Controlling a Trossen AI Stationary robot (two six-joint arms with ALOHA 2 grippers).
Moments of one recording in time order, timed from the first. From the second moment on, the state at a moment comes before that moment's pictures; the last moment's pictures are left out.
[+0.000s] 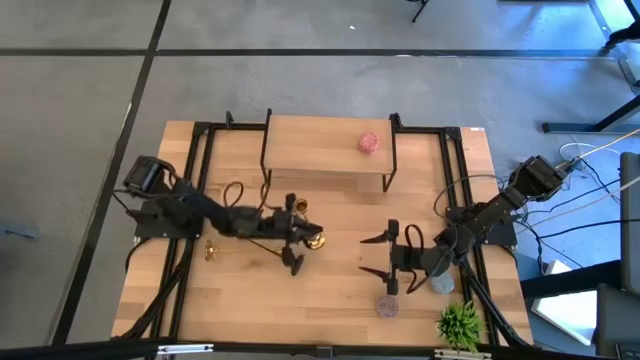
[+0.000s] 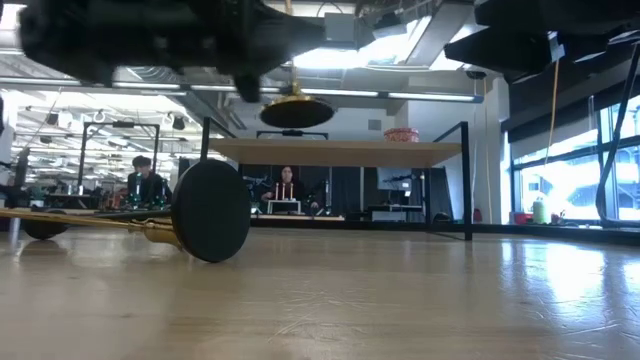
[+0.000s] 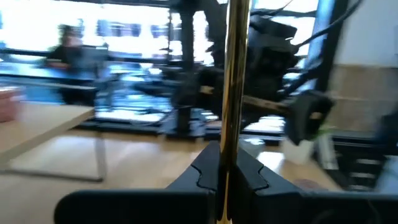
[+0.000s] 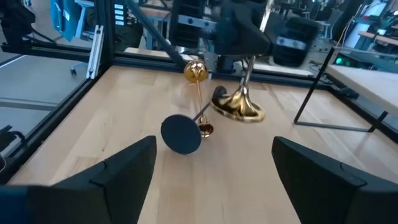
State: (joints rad) left arm -0.24 1.65 0.54 1.21 -0.26 -0.07; right arm 0.69 1.42 0.49 0.67 0.74 0.05
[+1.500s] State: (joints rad) left arm -0.10 1.65 0.57 1.15 0.02 -0.09; right arm 0.21 1.50 0.78 0.73 0.15 0.12
